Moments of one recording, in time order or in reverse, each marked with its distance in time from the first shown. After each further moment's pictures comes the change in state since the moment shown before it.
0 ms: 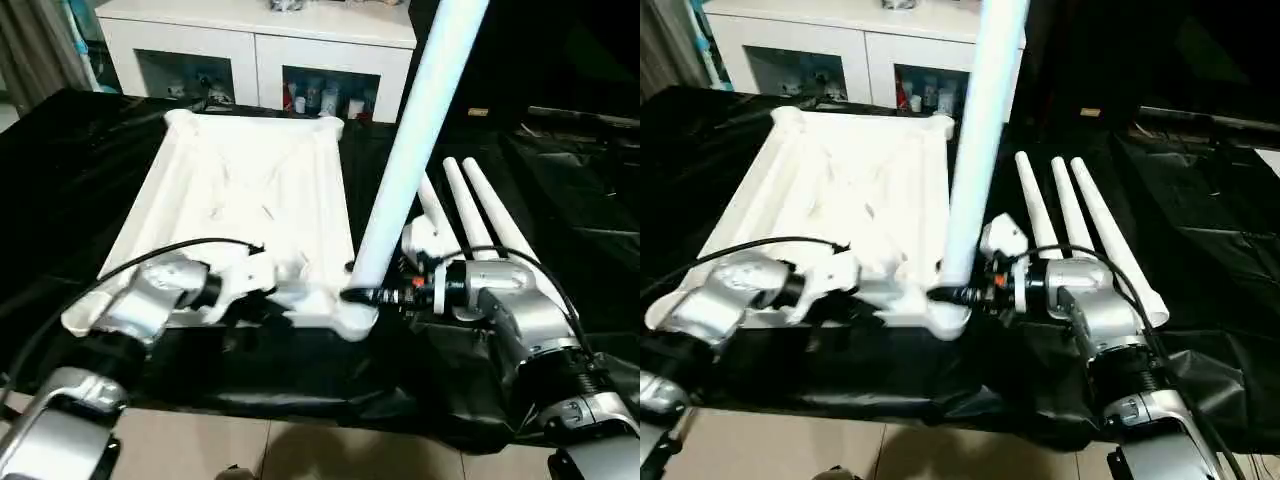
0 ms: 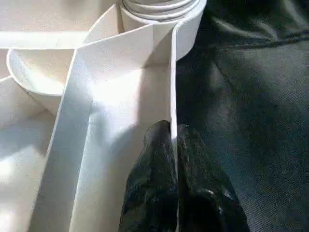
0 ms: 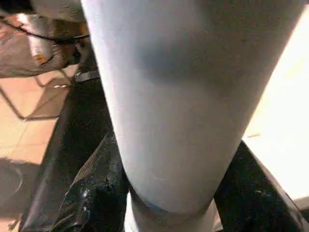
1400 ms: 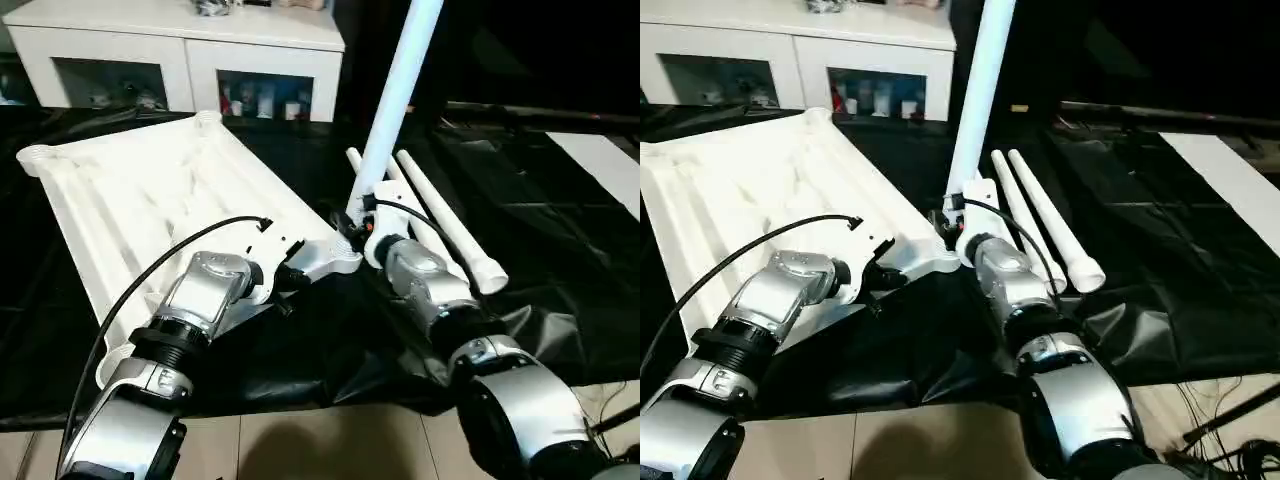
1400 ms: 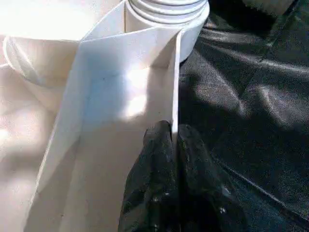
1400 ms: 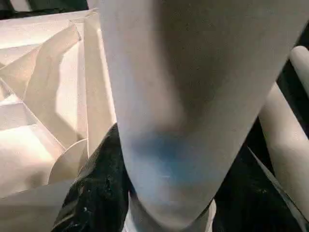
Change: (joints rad) left arm -0.070 -0.263 0.124 -0.035 0.040 0.615 0.583; right arm -0.320 0.353 -0.193 0.598 -0.051 -0.102 -1.081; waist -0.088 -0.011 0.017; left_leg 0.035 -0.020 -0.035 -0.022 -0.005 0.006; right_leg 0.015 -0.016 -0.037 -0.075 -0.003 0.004
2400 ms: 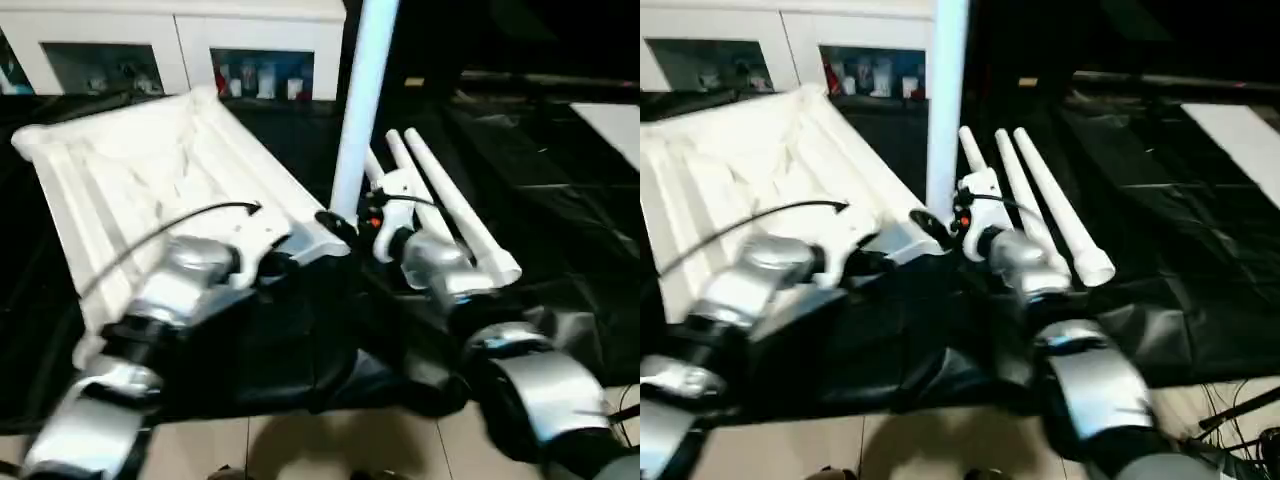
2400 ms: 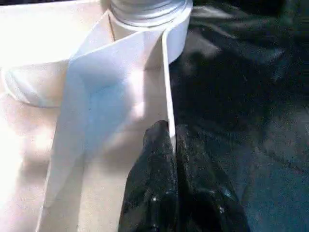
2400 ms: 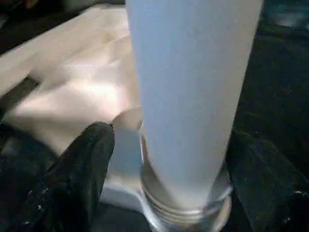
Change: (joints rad) left arm 0.029 0.194 -0.032 -0.060 -0.020 -0.293 -0.213; right arm 0.001 -0.166 0.036 -0.051 -0.020 -0.091 0.618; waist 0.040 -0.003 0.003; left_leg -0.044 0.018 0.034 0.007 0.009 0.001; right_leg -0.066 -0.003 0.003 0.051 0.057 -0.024
